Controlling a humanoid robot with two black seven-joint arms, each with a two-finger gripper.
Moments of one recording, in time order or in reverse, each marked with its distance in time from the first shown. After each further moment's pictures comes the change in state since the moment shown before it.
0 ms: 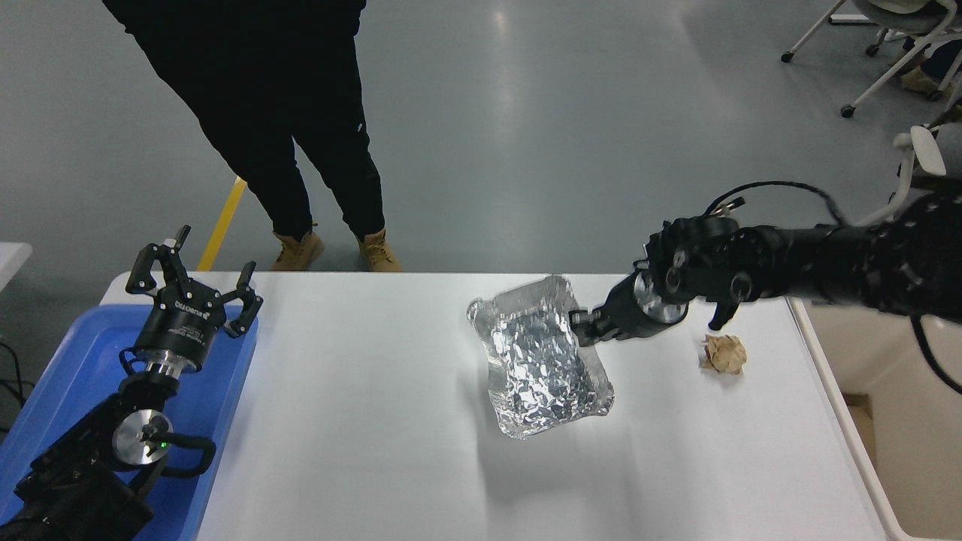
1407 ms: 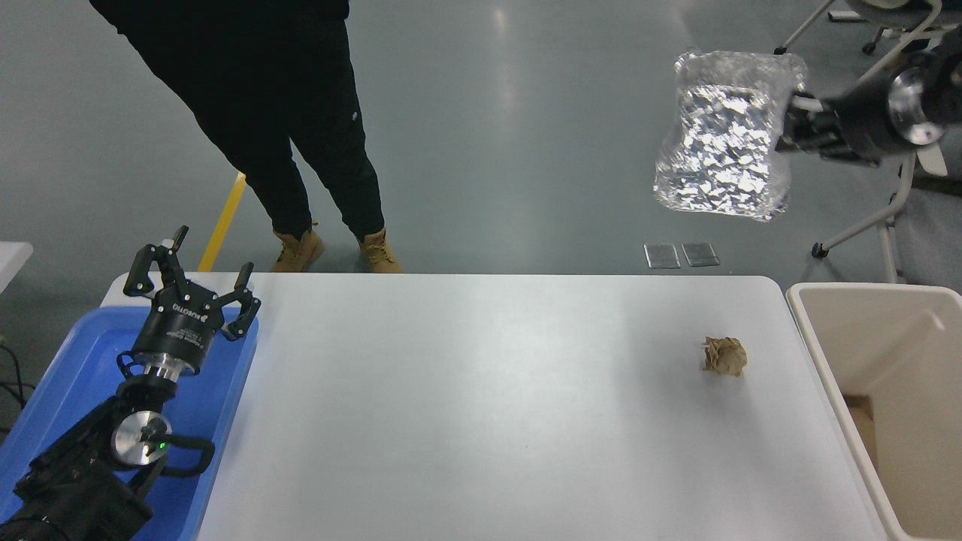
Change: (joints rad) left arm 0.000 0.000 0.000 0.000 0.000 0.000 0.000; right arm -0.230 -0.283 0.027 -0.668 0.192 0.068 -0.023
